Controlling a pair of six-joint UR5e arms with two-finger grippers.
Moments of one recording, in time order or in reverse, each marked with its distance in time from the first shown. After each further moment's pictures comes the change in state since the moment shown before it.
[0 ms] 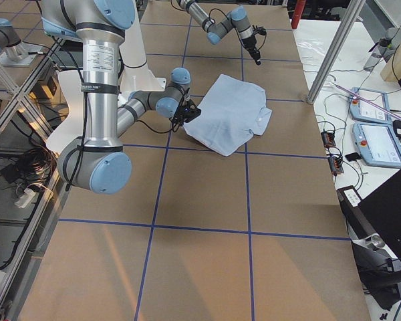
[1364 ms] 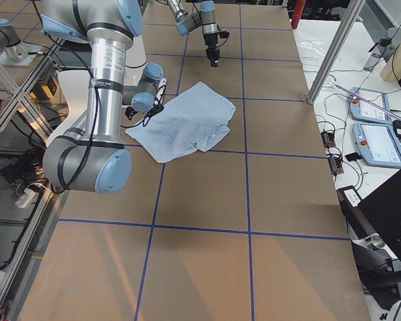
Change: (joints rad) left arm 0.288 0.272 -0.454 0.055 -0.143 -0.397; right arm -0.215 -0.096 0.142 0.000 0.089 0.097
